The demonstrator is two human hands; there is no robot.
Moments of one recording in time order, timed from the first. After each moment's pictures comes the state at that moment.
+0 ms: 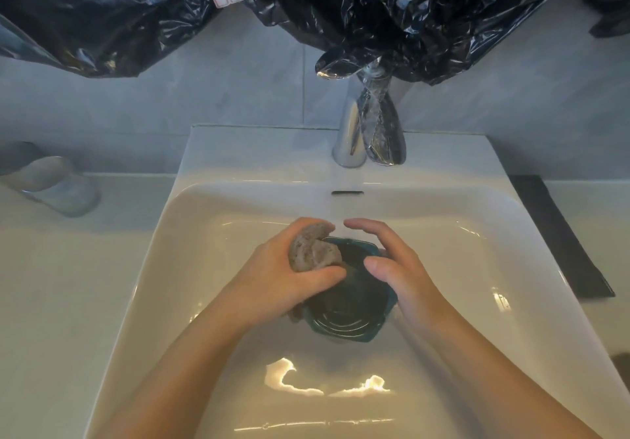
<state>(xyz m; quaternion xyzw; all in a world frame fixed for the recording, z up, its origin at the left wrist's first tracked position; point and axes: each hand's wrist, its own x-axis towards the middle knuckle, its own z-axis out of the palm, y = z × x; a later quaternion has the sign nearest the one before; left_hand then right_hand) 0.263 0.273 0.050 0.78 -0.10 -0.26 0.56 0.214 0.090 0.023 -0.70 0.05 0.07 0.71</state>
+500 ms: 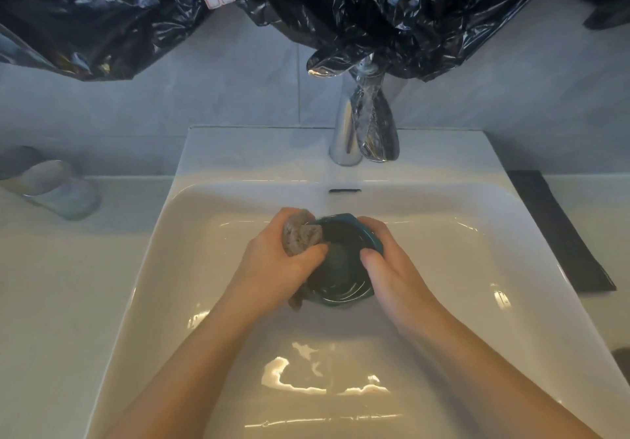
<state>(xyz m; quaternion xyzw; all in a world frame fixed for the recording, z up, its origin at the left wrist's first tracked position) 0.267 0.262 0.048 0.82 -0.02 -0.19 0.54 0.216 0.099 0.019 -0.77 0.11 0.06 0.63</state>
